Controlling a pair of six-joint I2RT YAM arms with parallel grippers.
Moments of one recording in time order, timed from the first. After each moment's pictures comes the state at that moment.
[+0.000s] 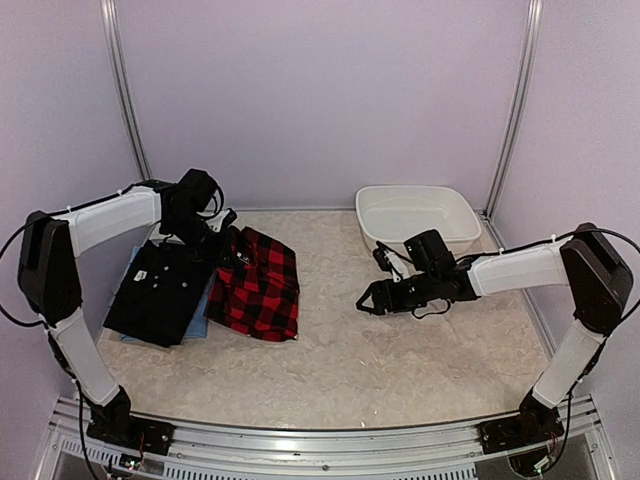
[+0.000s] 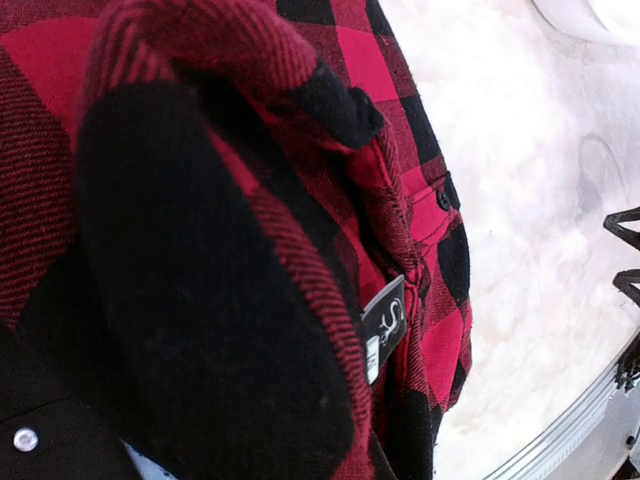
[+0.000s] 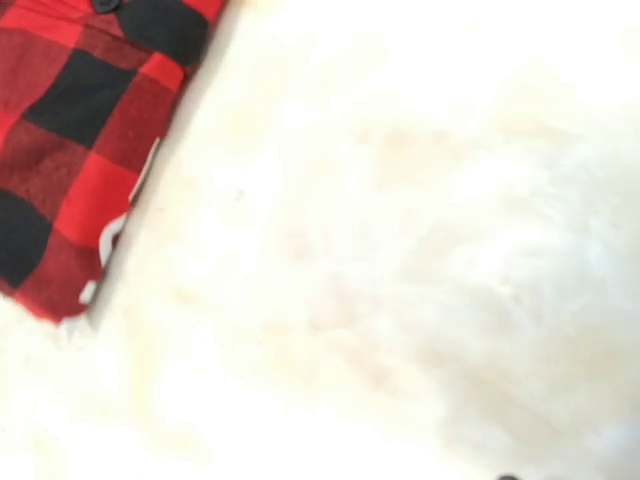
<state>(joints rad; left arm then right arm) -0.38 1.75 1.43 -0.83 0.29 -0.23 0.64 1.69 0.90 -0.01 -0.35 0.39</state>
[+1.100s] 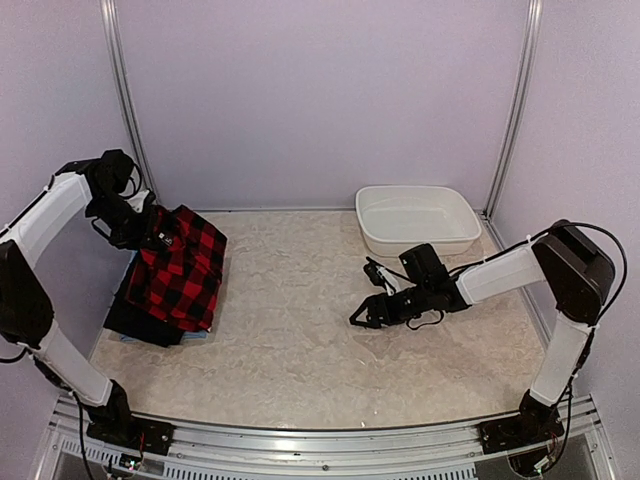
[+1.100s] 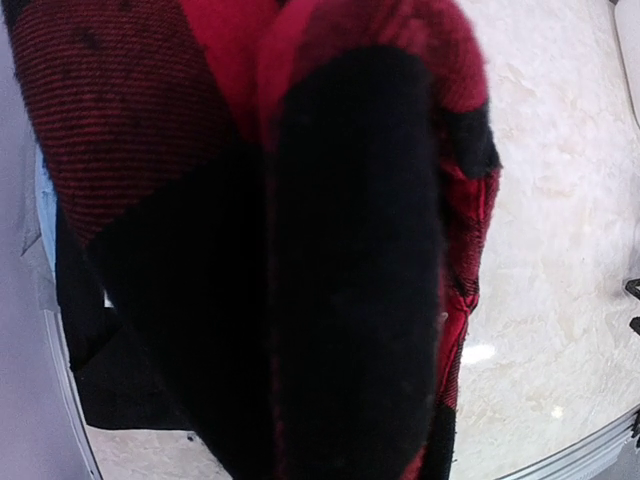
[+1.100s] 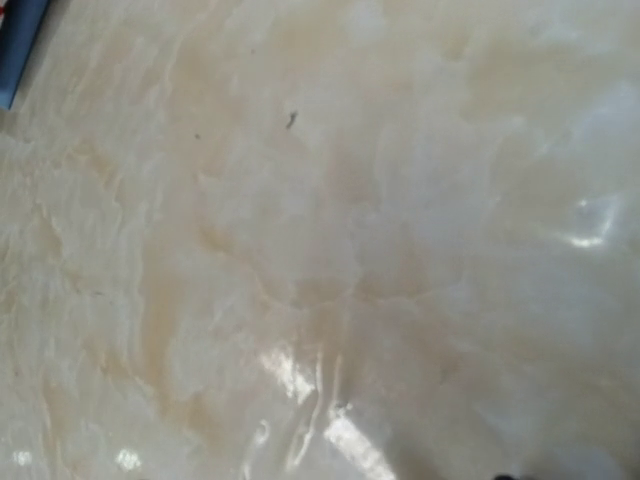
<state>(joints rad) 0.00 1.54 1.51 -1.16 0.17 -0.07 0.63 1.80 0.86 0.14 -0.53 0.36</state>
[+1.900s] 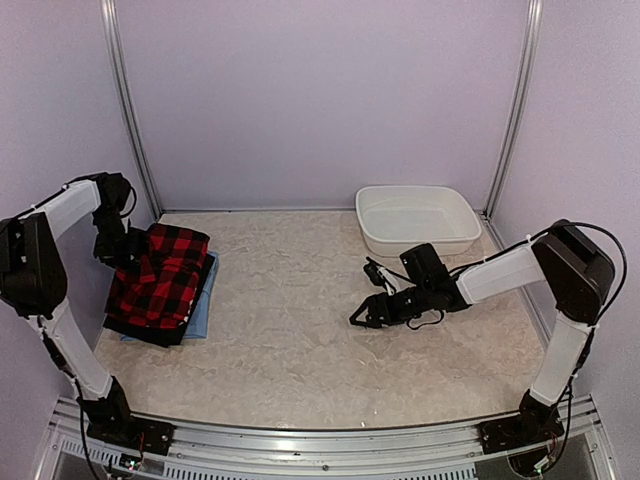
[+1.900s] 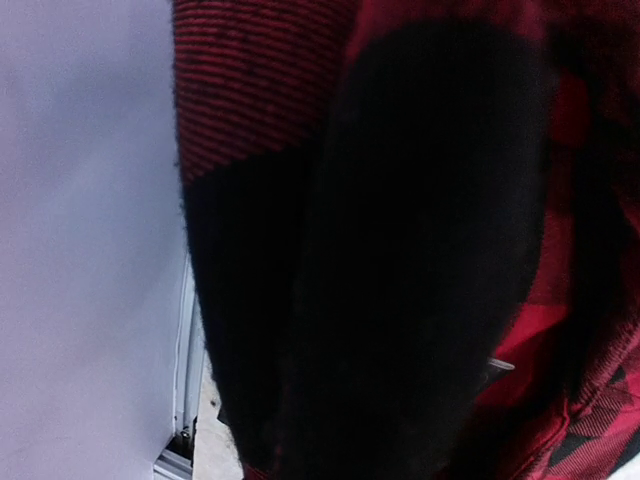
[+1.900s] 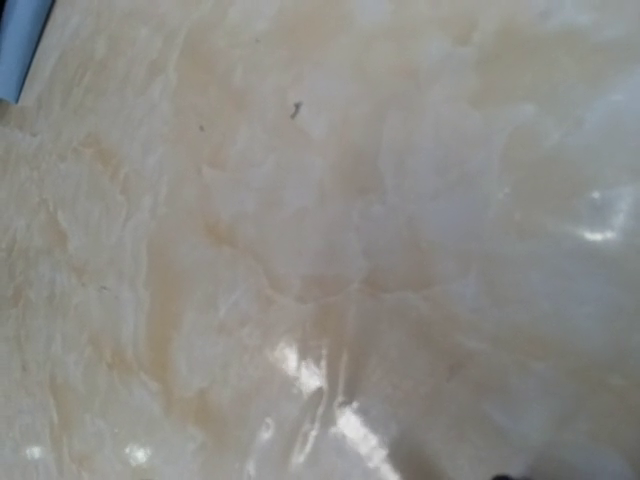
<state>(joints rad) 0.14 1.73 1.50 -1.15 -0.17 -0.12 0.63 1.82 0.86 0.15 -0.55 0.36</state>
